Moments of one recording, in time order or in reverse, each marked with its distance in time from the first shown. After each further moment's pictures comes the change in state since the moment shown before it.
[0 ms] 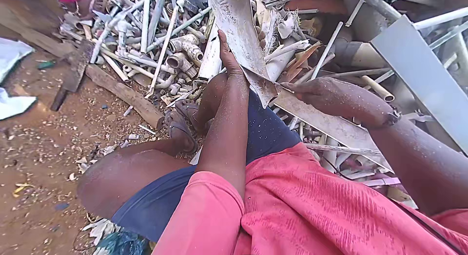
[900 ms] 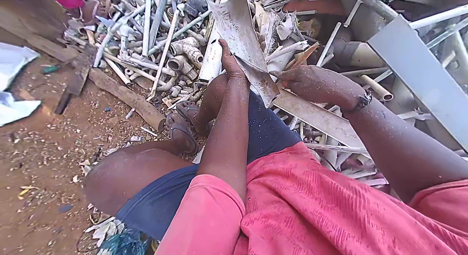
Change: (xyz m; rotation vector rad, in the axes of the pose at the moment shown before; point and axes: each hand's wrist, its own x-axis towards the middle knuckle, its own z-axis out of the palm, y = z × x) left_hand -0.011 -0.006 0.005 0.034 0.058 0.003; right_hand 0.031 -0.013 -0.007 0.008 0.000 0.008
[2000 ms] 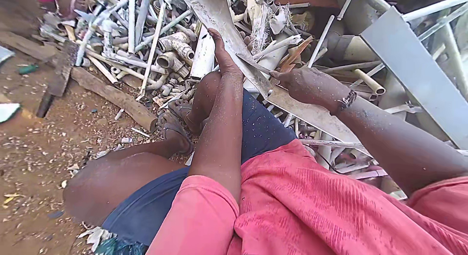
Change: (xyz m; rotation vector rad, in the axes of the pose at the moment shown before) left_hand 0.003 -0.004 0.006 0.223 0.224 0.087; right_hand -0.001 0.017 0.022 -0.208 0.010 0.141
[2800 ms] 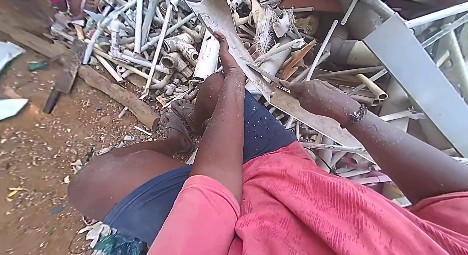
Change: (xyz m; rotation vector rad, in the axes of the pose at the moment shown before) left_hand 0.002 -0.003 -0.001 0.040 0.073 -0.101; right_hand -0.021 0.019 0.015 0.086 0.015 0.024
